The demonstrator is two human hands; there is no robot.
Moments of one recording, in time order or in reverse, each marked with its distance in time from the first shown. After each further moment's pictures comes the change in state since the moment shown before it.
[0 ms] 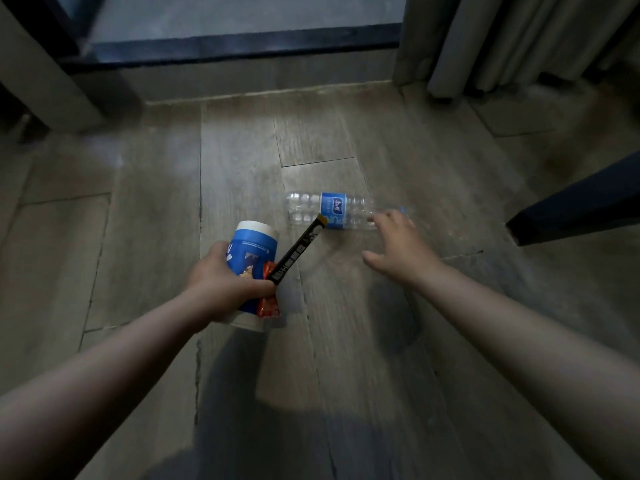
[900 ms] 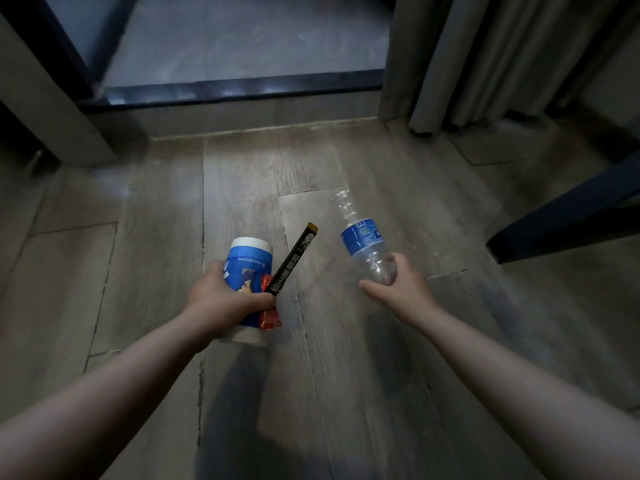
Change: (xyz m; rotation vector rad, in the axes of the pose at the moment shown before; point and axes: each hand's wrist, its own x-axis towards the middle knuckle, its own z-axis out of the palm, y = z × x) left_hand -0.027 0.018 -0.013 -0.088 0.011 0.000; right_hand -0.041 0.003 0.005 0.435 0.099 0.353
